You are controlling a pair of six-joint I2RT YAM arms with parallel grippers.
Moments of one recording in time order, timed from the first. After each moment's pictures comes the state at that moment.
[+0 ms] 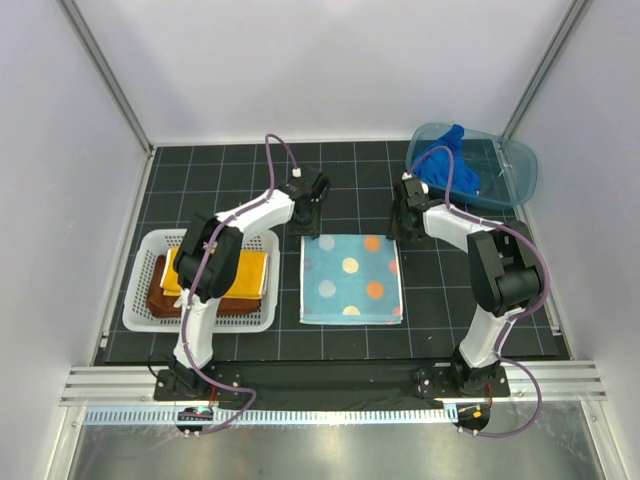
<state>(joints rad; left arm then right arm) -0.59 2.10 1.62 -0.66 -0.16 -0.47 0.30 1.79 1.11 -0.34 0.13 0.44</state>
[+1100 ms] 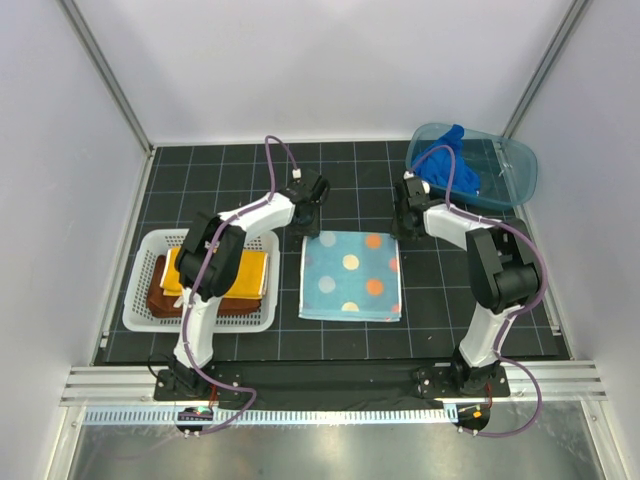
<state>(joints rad) -0.58 2.12 1.57 -0.56 -0.17 -0.47 0.28 1.82 1.10 -0.30 0.14 0.44</state>
